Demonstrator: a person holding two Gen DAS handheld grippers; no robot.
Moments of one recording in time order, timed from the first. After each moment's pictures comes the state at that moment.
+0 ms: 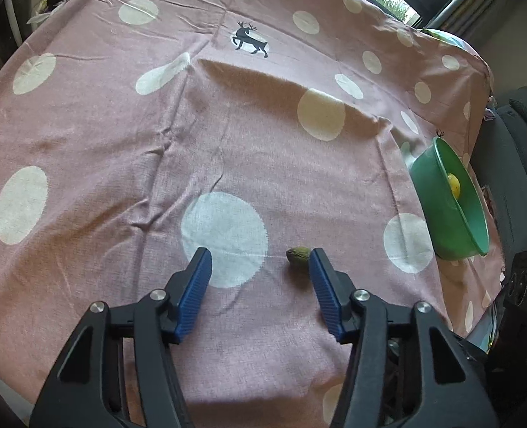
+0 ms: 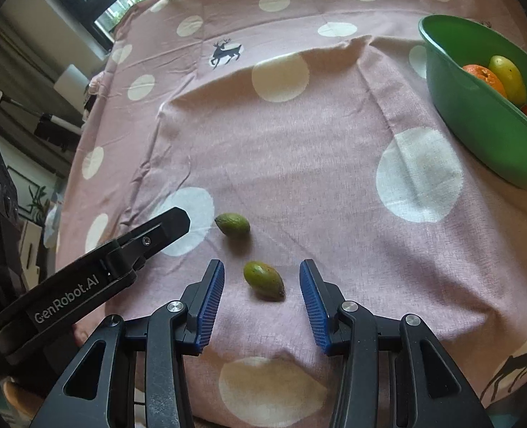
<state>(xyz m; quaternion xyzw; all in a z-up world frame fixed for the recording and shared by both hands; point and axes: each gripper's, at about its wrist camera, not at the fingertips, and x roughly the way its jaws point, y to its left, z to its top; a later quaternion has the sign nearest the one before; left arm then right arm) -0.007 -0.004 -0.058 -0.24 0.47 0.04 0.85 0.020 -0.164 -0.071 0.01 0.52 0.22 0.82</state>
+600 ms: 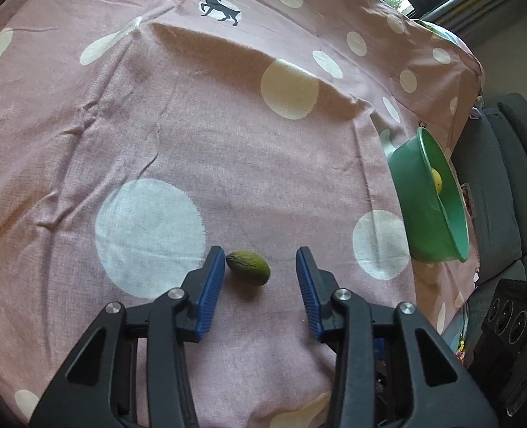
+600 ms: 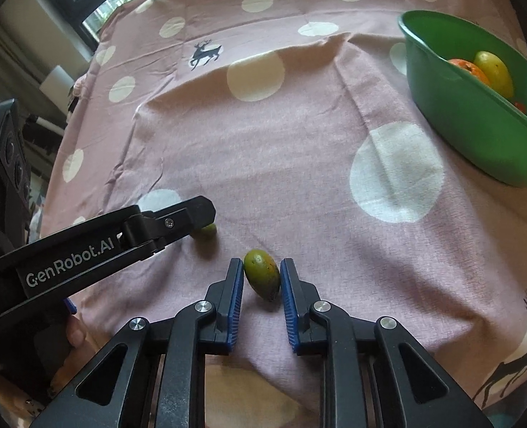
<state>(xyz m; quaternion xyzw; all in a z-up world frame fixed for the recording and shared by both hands) 0.020 -0.024 -0.071 -0.29 0.50 -0.01 0.82 0.026 -0.182 -0.077 0.01 0.51 0.20 0.84</state>
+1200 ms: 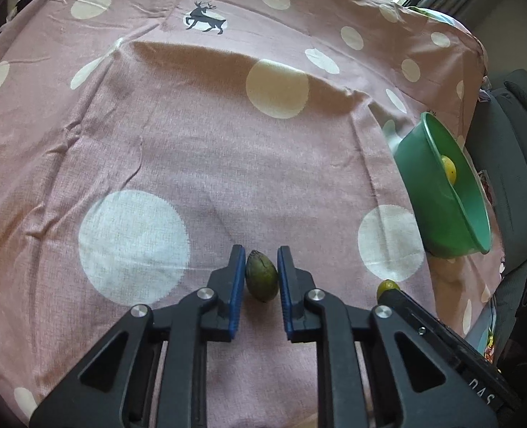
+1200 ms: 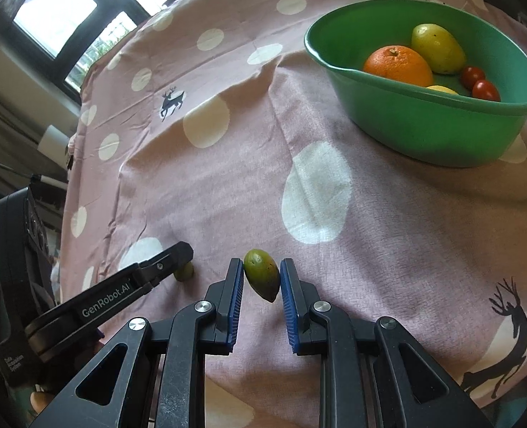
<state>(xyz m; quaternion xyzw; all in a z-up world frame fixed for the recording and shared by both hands) 0.026 -0.051 -0.066 -0.23 0.49 0.01 0.84 0.039 -0.237 -0.064 0.11 0.49 0.18 0.85</state>
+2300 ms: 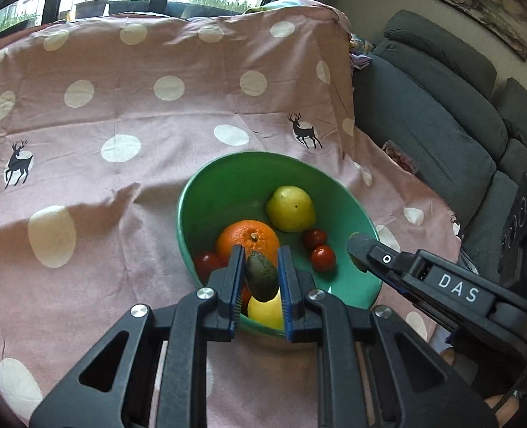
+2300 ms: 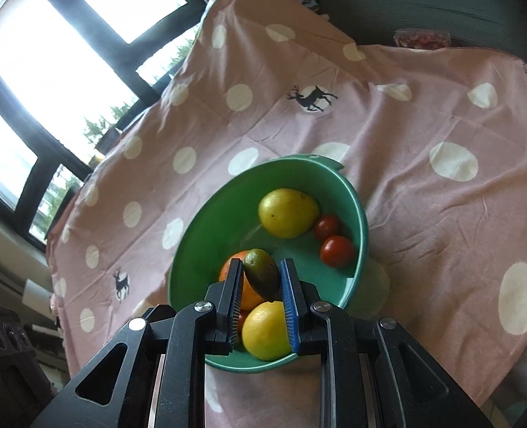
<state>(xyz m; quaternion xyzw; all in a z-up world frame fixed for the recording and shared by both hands) 0.116 -0.209 0.005 -0.11 0.38 -0.17 0.90 0.093 -0.382 0.016 0.26 0.35 0.02 0.90</state>
